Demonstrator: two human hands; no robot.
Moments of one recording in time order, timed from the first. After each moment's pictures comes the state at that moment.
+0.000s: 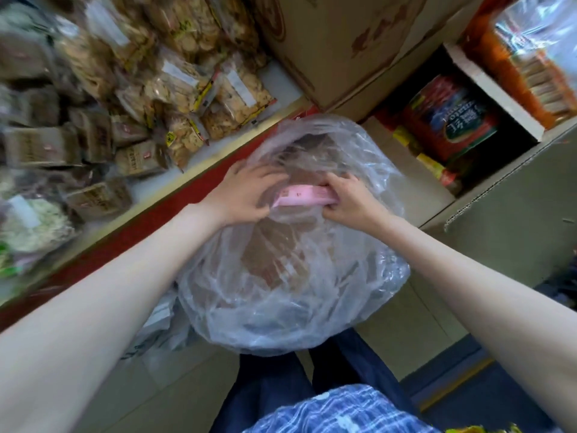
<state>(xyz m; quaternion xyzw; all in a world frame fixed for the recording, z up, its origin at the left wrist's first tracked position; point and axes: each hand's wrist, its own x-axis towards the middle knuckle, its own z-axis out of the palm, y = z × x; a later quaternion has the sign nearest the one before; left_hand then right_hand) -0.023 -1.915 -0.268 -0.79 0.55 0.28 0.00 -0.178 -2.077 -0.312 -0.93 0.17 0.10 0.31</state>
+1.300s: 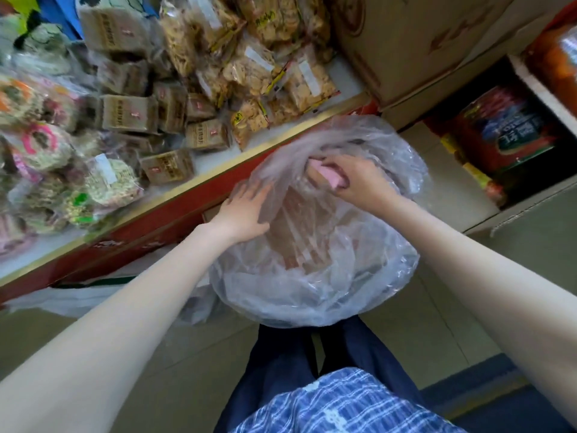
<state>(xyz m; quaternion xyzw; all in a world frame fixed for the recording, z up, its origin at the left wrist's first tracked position) -0.035 -1.817 -0.261 -0.86 0.32 0.39 0.06 -0.125 -2.033 -0.295 -0.93 0.10 0.02 0.34</state>
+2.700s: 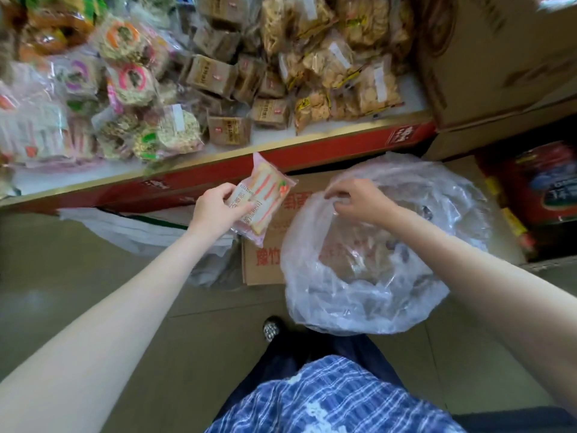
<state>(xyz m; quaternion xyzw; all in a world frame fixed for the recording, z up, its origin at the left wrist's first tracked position) -0.081 -1.725 -0.216 -0.92 -0.02 0.22 -0.31 -0.113 -1.984 -0.276 -0.92 -0.03 0.20 0.35</state>
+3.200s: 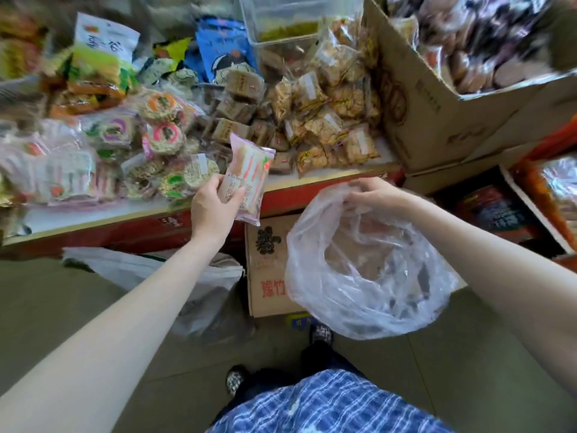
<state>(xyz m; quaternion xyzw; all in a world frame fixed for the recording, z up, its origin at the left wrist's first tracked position) -0.070 -1.707 -0.158 -0.91 0.01 0.00 -0.40 -0.106 -1.996 -0.184 -0.85 0.17 0.22 0.44</state>
